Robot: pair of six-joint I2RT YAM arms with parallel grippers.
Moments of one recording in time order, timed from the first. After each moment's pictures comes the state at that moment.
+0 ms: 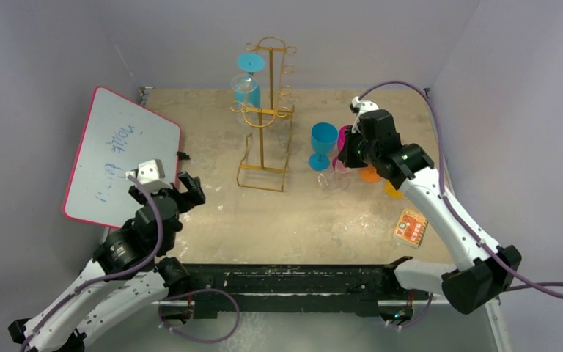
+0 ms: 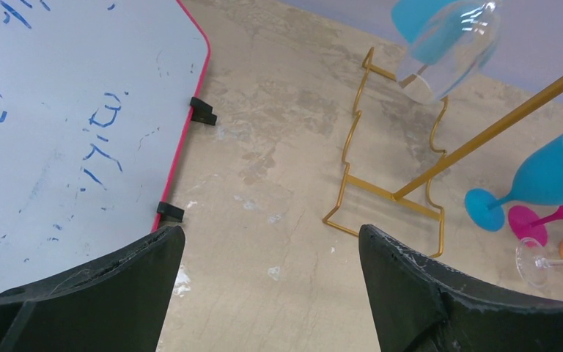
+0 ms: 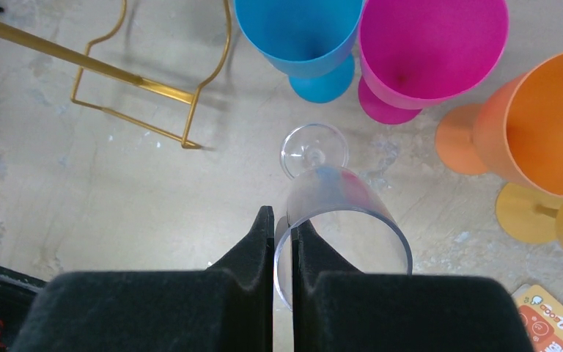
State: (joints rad) left arm -0.82 0.43 0.76 -0.67 -0.90 -0.56; right arm 0.46 1.20 1.26 -0.75 0.09 0.32
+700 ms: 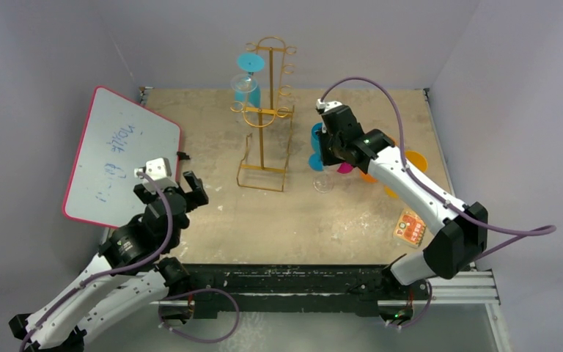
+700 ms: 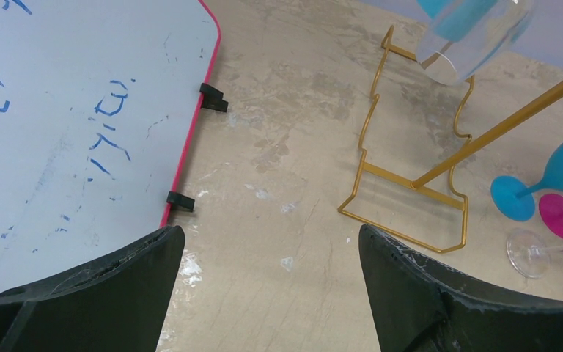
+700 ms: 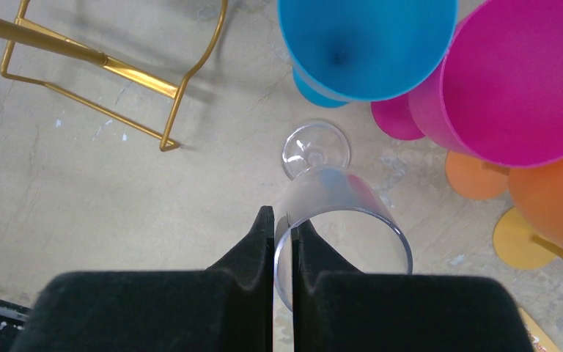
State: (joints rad) left arm -0.82 0.51 0.76 -0.71 -0.91 -0.58; right arm 0.58 1.46 1.36 -0.76 0.20 0.26
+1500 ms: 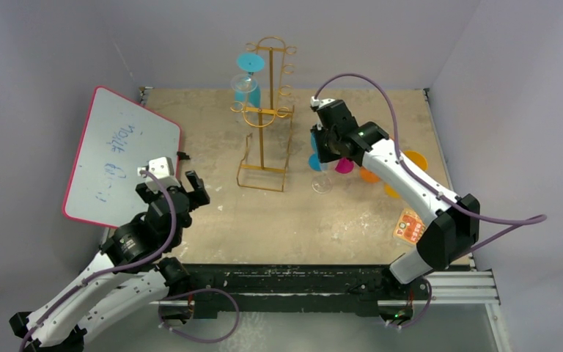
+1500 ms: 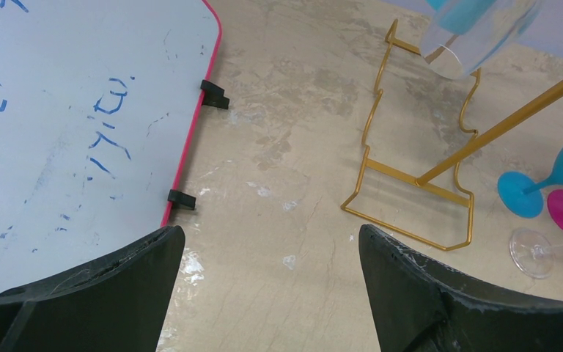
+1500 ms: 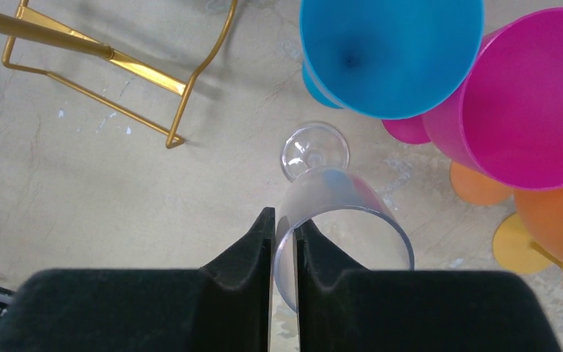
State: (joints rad) left arm -0.82 0.53 0.76 -0.71 -0.91 -0.58; right arm 0.58 1.54 1.45 -0.81 0.17 0.24
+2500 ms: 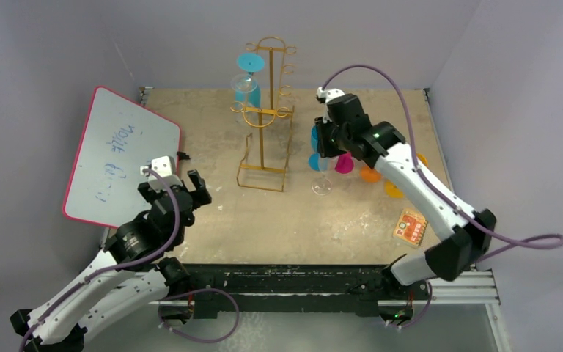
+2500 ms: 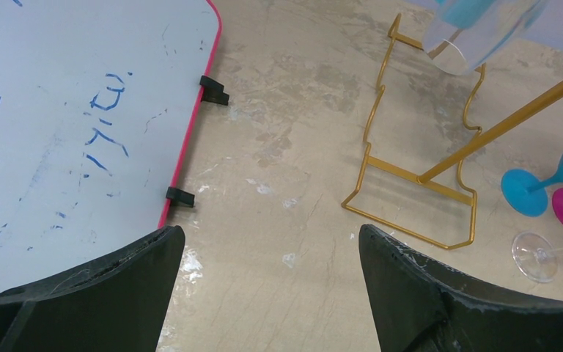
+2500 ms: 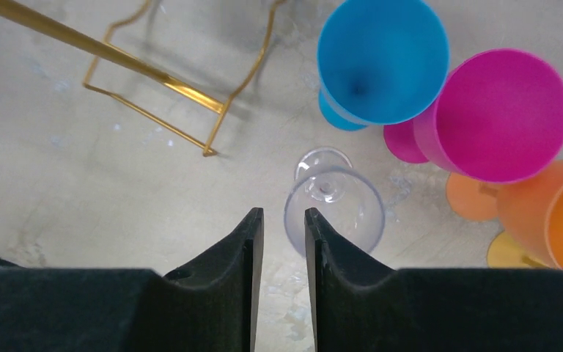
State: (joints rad) left arm -0.82 0.55 0.76 -0.71 -0.91 -0.59; right arm 0.58 1.49 1.51 -0.83 0.15 0.23
